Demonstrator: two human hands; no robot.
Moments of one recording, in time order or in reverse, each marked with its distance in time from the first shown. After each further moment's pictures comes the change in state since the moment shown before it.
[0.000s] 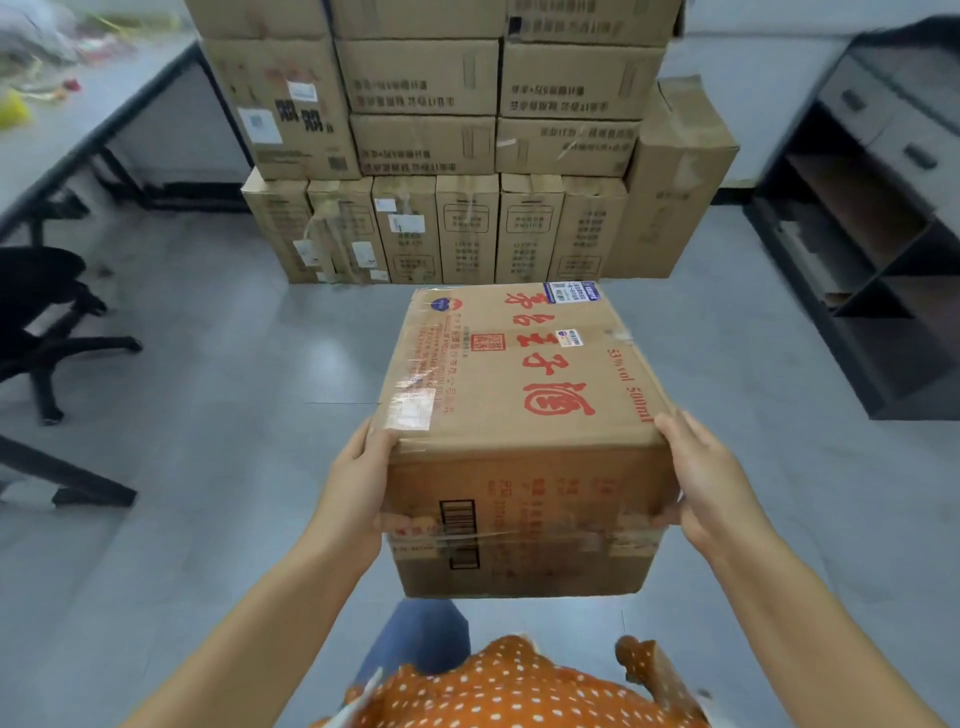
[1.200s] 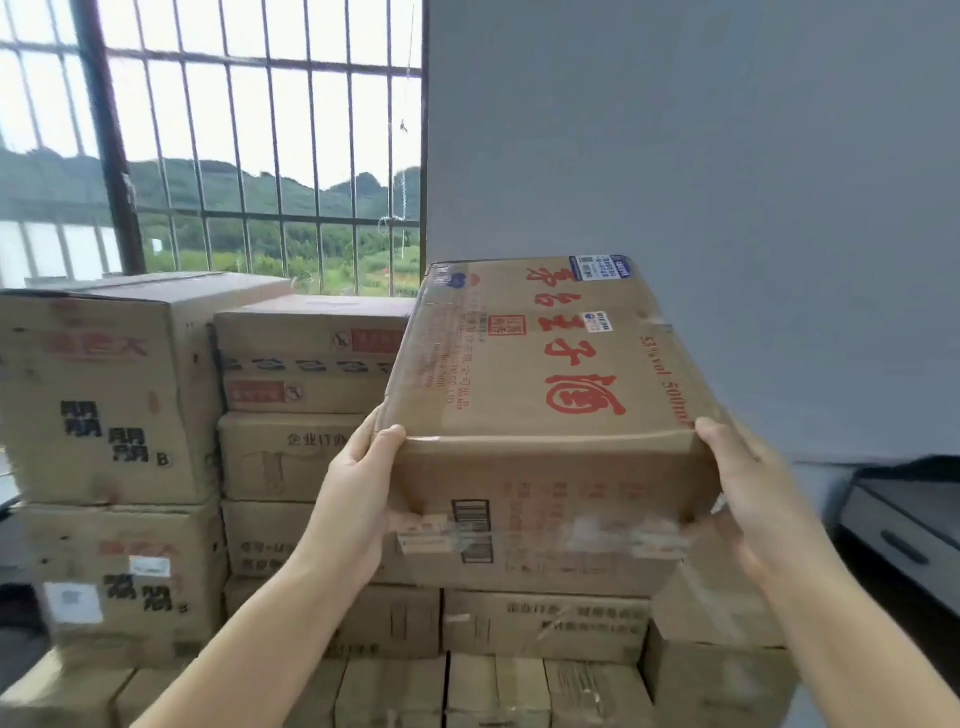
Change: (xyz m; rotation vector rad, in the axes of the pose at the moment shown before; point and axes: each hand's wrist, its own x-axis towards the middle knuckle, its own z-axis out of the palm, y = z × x) left_hand 0.521 0.590 0.354 -0.234 -0.271 0.712; right_hand 0.601 -0.586 0.164 0.199 -0.007 -0.695
